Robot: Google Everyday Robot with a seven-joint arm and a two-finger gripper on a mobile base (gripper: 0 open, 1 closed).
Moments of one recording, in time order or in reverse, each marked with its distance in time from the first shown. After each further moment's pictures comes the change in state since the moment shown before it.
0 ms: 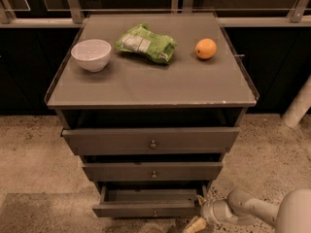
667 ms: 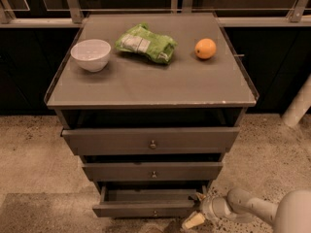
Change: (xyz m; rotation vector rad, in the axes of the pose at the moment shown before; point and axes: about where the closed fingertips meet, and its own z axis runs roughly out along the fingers) arm -0.011 -0.023 0.005 0.052 -0.030 0.011
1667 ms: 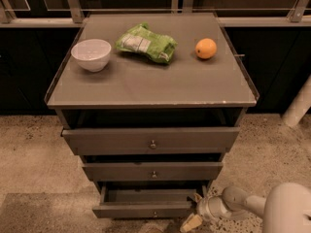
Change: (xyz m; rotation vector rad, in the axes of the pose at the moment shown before) arm 0.009 0.014 0.016 -0.074 0.059 -0.013
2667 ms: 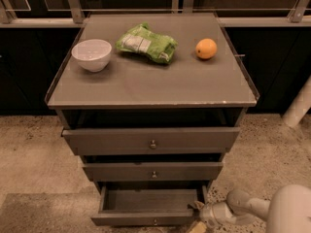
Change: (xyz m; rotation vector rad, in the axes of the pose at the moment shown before) arm 0.016 0.033 -0.012 -0.100 0.005 0.040
